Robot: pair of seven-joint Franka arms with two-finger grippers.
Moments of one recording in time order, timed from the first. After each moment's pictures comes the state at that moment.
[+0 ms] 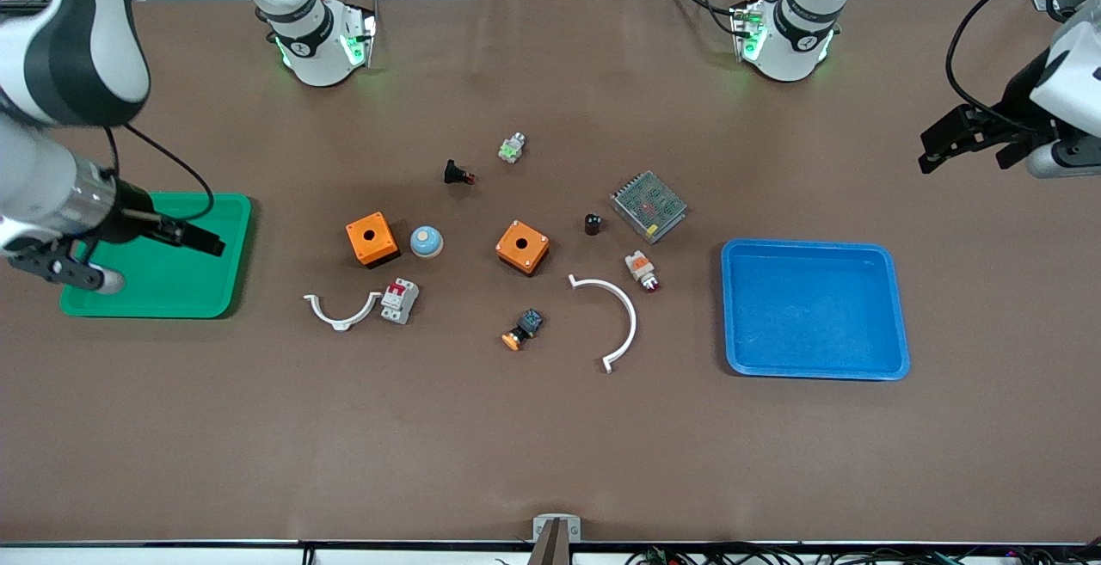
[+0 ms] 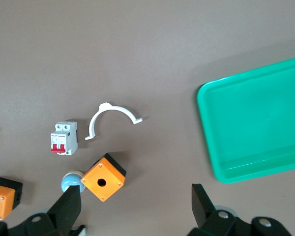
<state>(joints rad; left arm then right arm) -0.07 -0.08 -0.04 -1.64 -0.01 1.59 -0.14 0.07 0.05 -0.05 -1.76 0.03 1.77 0.28</state>
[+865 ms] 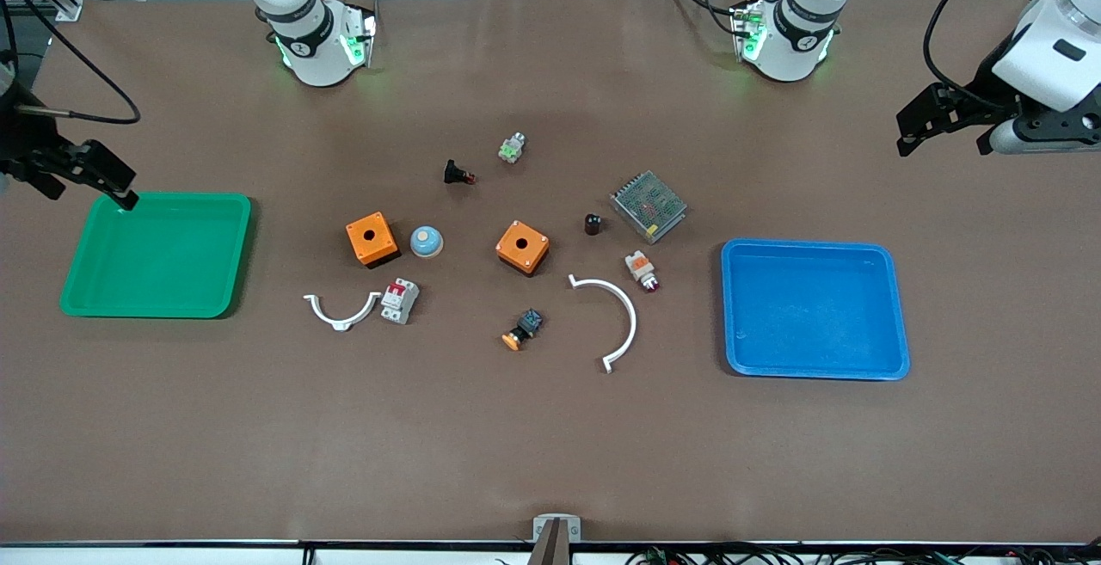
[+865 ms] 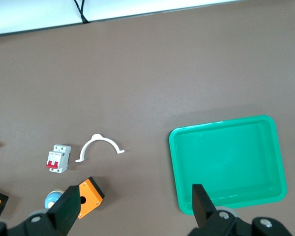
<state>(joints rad) -0.07 -0.09 -0.07 -1.64 0.01 1.57 -0.15 0.04 -0.12 -0.06 -1.76 -0.06 1.83 0.15</state>
